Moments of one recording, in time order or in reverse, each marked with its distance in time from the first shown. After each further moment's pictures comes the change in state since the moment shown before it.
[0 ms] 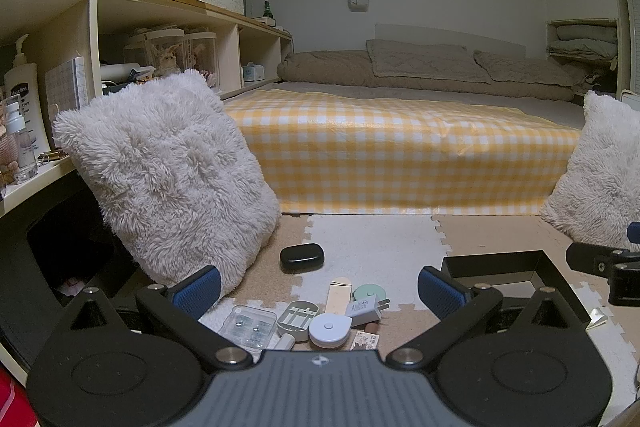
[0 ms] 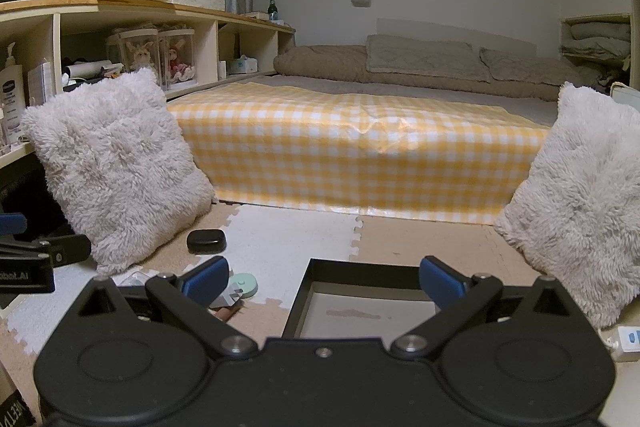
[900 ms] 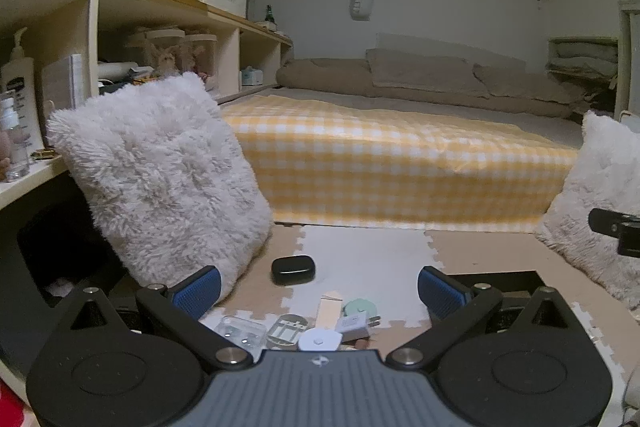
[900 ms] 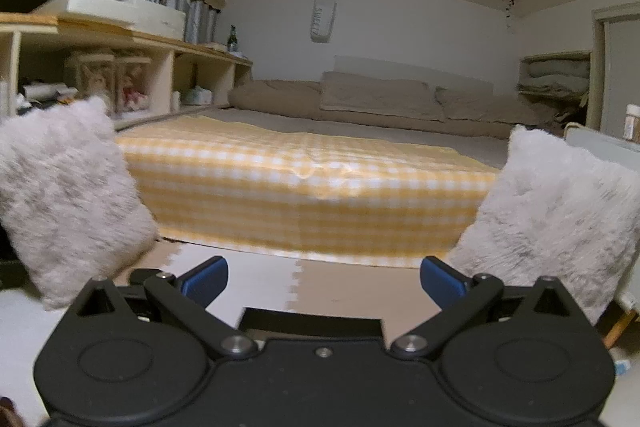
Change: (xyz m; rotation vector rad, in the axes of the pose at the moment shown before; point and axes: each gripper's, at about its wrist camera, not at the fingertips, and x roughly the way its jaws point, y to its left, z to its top) left arm 0.006 0.004 0.011 -0.043 -0.020 -0.034; right arm 0.010 -0.039 0.025 -0.042 -0.097 -0.177
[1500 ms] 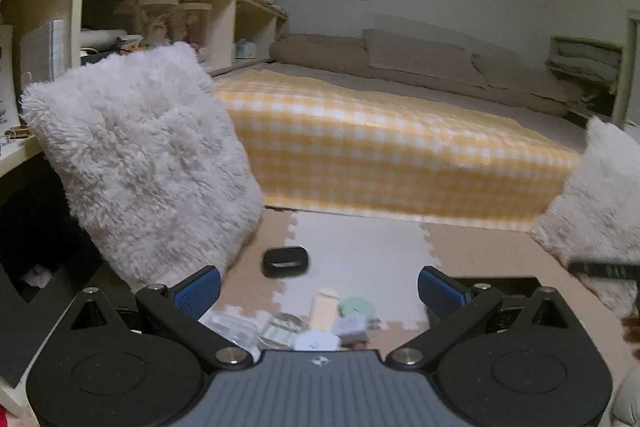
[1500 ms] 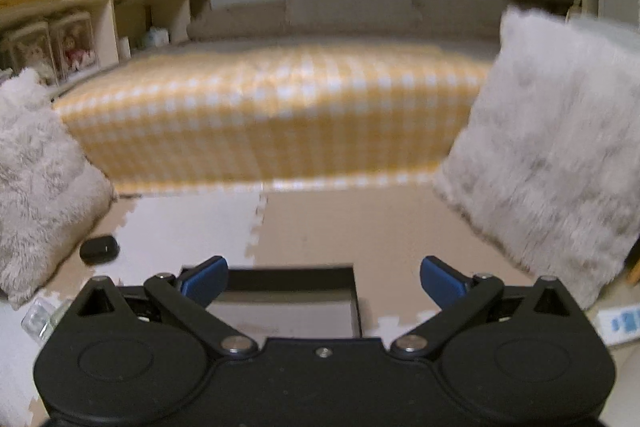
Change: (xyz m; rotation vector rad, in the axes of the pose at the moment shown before) left arm 0.044 0.031 0.020 -0.059 0.078 -0.042; right arm 0.112 -0.055 -0.037 0.167 0.315 0.042
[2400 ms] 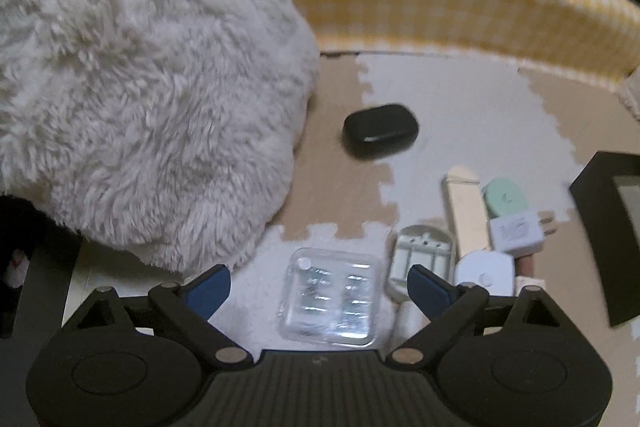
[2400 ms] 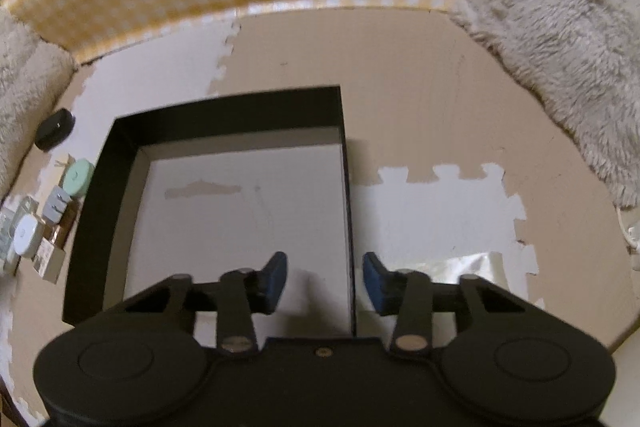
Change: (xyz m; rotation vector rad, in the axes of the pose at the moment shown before) left arm 0.188 0.098 -0.021 0.161 0.498 0.041; right arm 0.090 -0.022 -0.039 0.007 0.464 -0.012
